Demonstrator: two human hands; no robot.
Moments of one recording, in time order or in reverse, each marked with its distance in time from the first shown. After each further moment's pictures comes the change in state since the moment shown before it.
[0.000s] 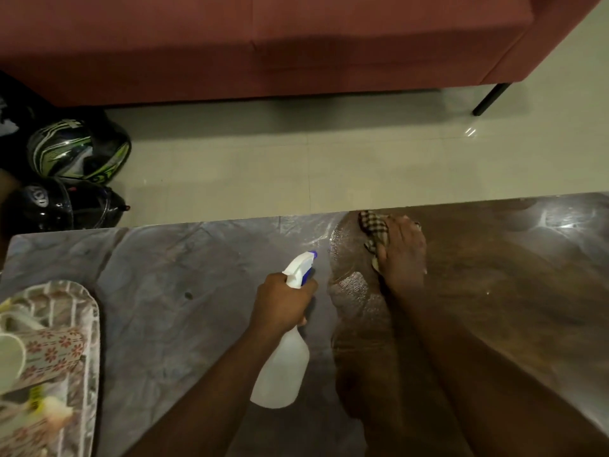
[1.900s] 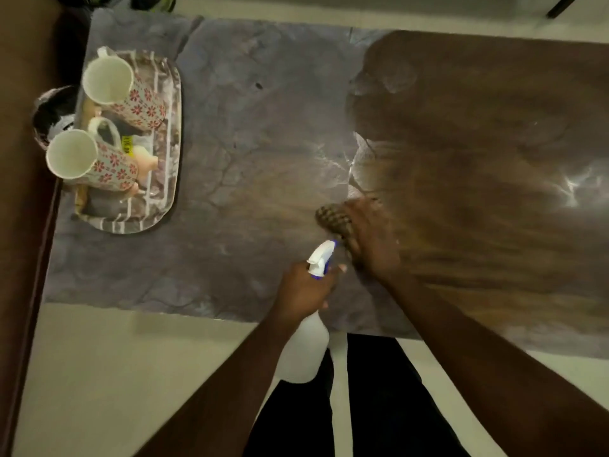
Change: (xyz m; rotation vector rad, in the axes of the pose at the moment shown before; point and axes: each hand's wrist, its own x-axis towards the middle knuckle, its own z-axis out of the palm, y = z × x) left_hand -0.229 -0.275 0.028 -0.221 -0.110 -0.050; right_hand -0.332 -0.061 0.042 -0.029 -0.177 -0.498
